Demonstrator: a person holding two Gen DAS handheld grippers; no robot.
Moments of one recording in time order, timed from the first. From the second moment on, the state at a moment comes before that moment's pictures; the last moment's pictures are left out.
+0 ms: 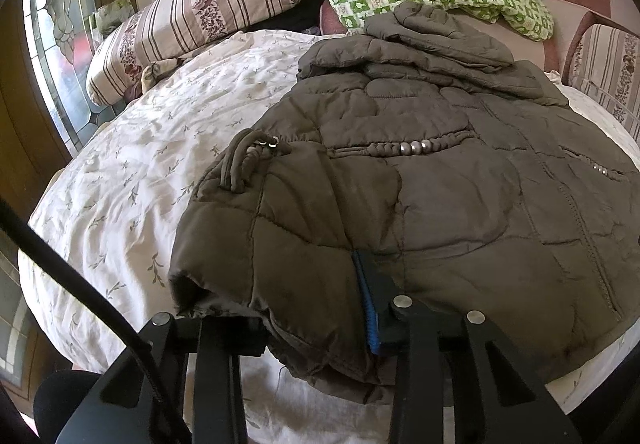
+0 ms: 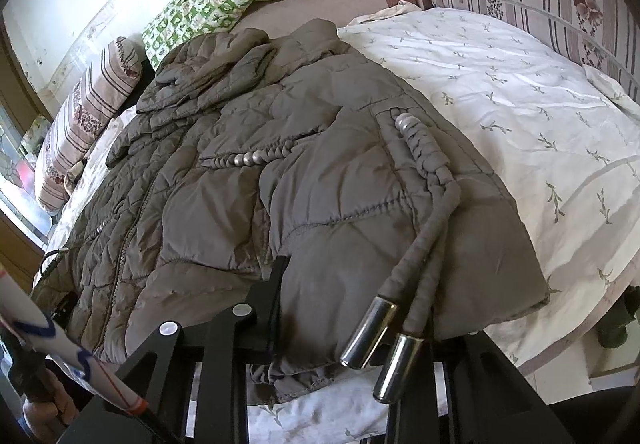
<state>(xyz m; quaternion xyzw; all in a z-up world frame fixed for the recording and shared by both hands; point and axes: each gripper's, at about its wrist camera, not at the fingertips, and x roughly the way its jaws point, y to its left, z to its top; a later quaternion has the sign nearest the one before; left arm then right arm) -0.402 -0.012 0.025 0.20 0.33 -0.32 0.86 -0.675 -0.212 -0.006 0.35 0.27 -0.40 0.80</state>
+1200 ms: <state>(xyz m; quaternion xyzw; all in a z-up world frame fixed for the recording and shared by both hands) -0.416 0.004 0.047 0.20 0.32 -0.33 0.86 -0.694 -0.195 0.038 0.31 0.22 -0.40 0.84</state>
